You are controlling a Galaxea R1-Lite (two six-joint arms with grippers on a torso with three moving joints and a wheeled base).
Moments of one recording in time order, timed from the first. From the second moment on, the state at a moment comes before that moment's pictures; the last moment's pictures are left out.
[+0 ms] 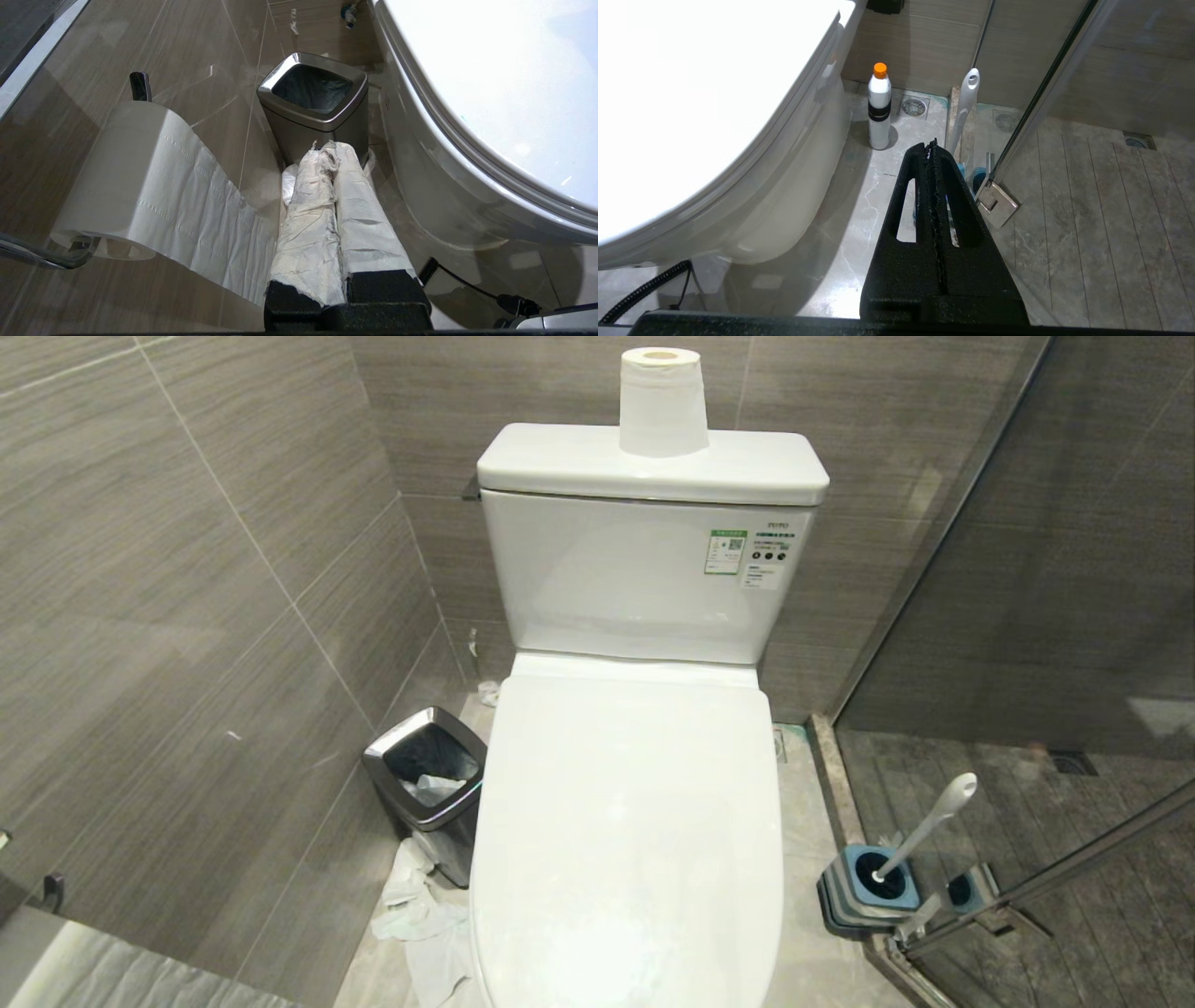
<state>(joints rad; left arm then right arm) 0.01 0.00 0.00 0.00 -0.05 0.18 0.00 0.00 0.00 -0.02 0.01 -0.03</state>
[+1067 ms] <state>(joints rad) 0.01 0.00 0.00 -0.01 -0.01 0.07 0.00 0.00 0.00 -0.02 0.01 -0.03</state>
